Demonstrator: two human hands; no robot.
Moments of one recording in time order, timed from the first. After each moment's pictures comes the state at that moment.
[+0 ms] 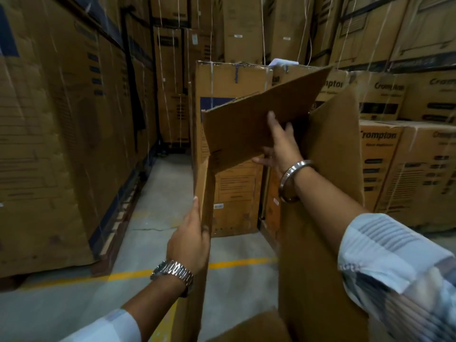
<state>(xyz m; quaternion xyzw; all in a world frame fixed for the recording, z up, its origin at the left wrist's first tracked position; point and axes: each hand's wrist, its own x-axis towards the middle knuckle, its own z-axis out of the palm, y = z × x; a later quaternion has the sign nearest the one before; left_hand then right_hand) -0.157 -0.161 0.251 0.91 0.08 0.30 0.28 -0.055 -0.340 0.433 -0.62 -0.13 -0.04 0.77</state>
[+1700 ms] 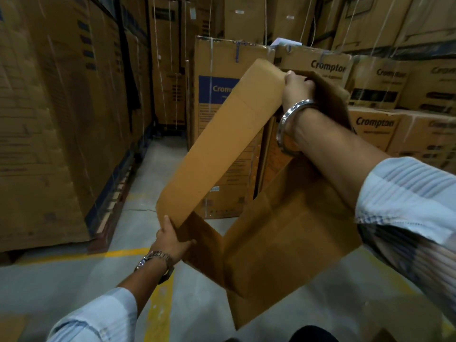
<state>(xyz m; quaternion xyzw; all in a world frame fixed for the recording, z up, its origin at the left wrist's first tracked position) -0.135 -0.100 0.160 0.89 0.24 0.02 0.38 -0.079 -0.318 0.505 -0.62 0.02 -0.21 0.76</state>
